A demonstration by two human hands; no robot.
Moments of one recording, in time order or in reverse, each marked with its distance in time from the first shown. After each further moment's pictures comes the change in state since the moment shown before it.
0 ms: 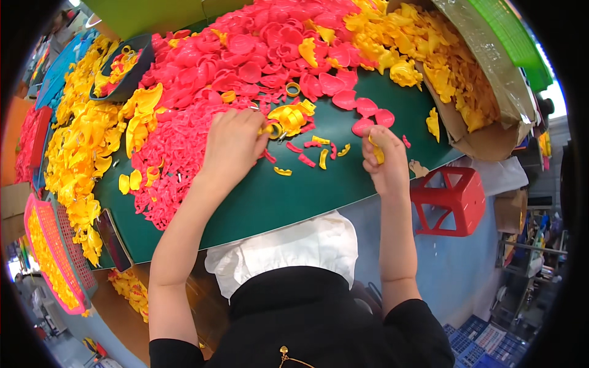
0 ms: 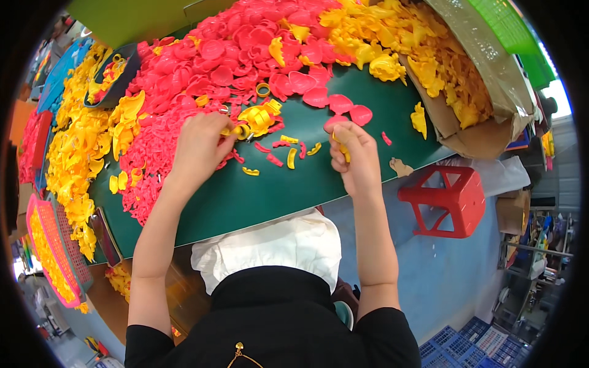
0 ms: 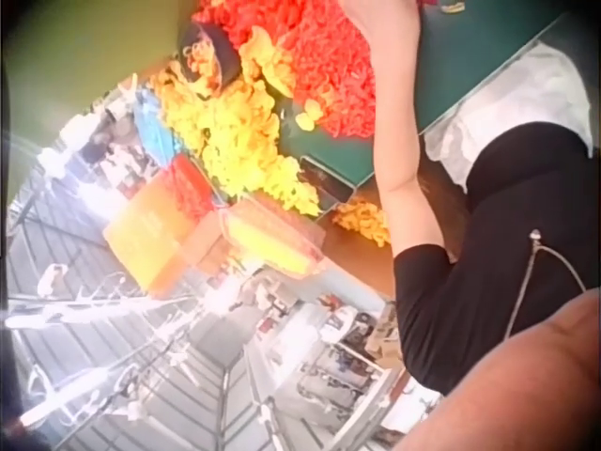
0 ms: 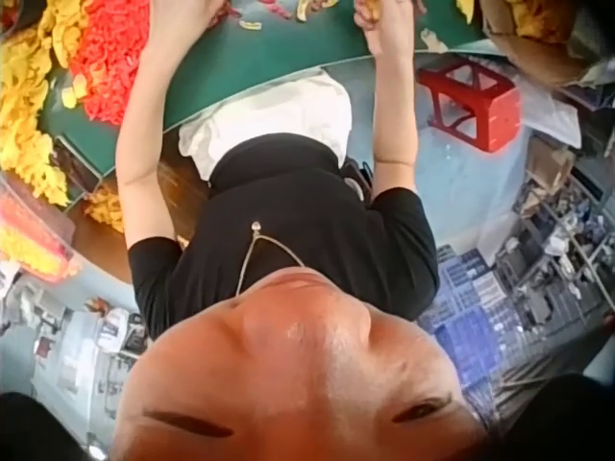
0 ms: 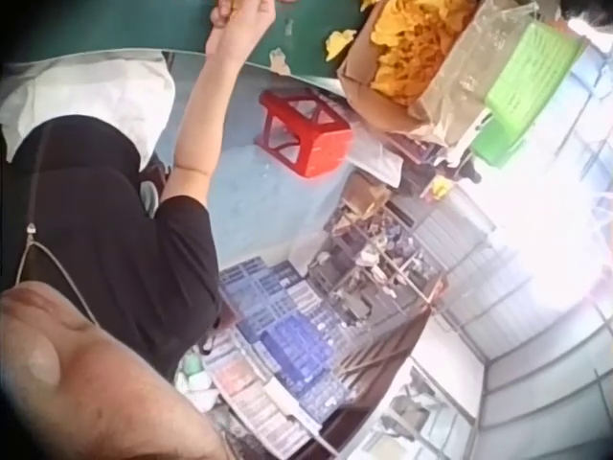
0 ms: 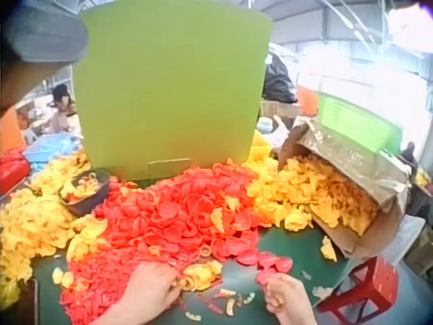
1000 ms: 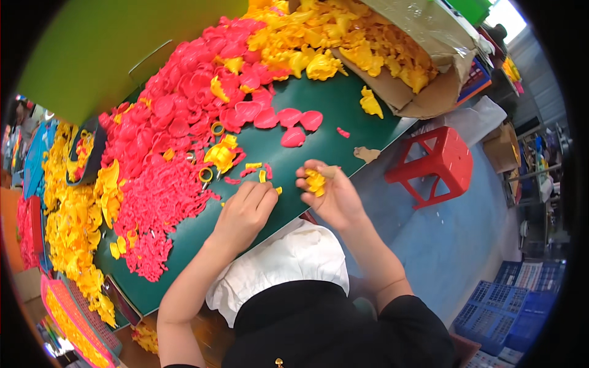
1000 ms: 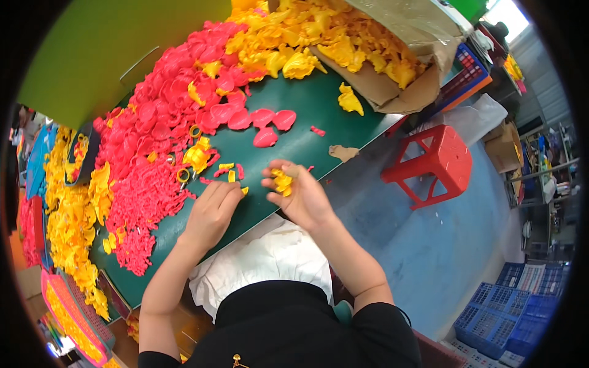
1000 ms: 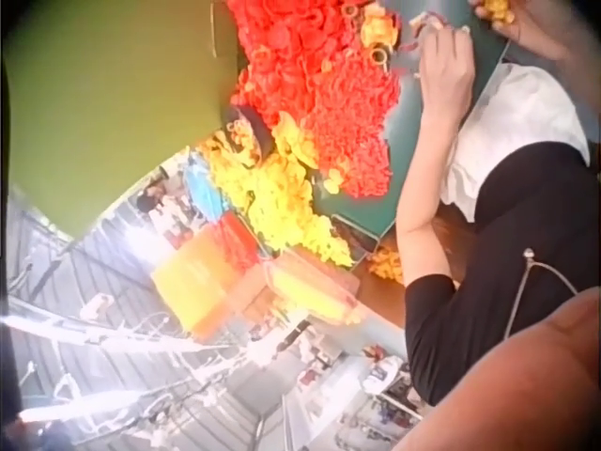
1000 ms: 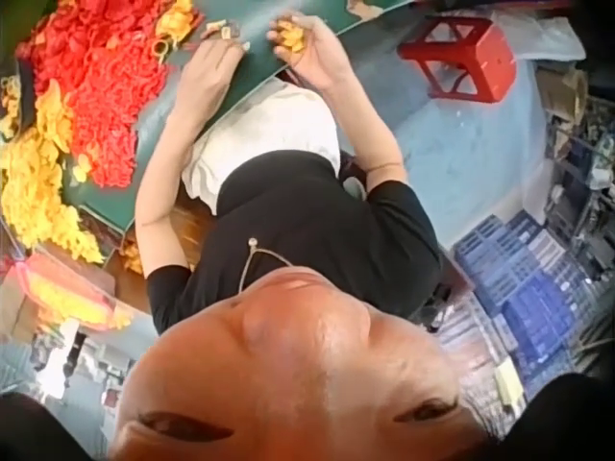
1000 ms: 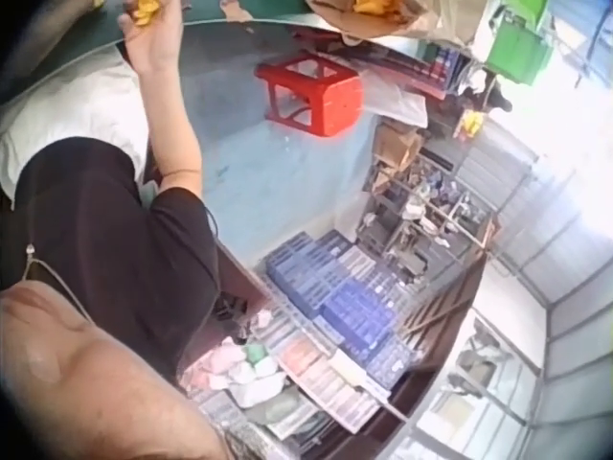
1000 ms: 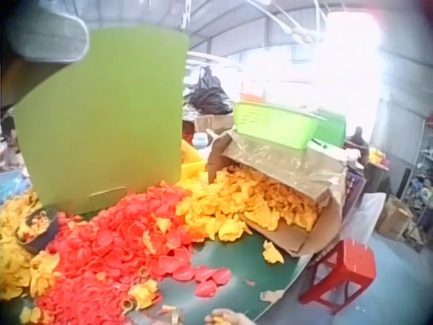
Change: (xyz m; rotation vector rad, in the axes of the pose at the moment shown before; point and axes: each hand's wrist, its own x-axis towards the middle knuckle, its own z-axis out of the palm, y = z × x) left_hand -0.006 0.093 0.022 -0.175 -0.033 0.537; right_hand -0.048 0.039 -0.031 0.713 -0.053 0.178
